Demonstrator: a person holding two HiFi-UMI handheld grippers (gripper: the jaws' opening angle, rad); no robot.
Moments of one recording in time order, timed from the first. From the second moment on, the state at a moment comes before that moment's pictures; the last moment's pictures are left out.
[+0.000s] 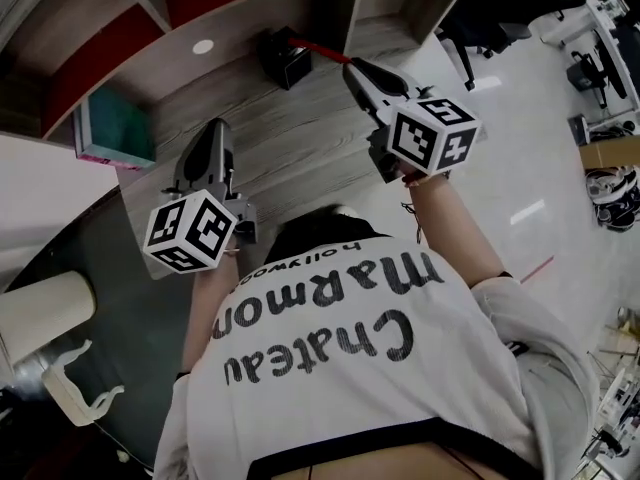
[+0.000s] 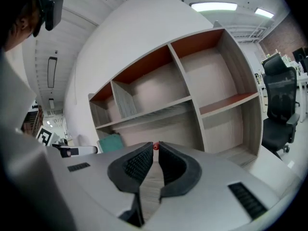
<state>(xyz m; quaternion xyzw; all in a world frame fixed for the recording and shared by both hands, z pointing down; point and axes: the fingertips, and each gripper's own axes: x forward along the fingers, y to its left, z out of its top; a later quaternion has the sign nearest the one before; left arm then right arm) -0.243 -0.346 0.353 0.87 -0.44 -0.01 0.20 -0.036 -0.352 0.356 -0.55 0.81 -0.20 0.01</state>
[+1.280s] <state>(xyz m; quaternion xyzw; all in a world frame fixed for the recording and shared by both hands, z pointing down) -0.303 -0.344 0.400 0.79 -0.55 -0.01 0.26 -0.072 -0.436 0.454 -0.49 0.82 -0.25 -0.14</state>
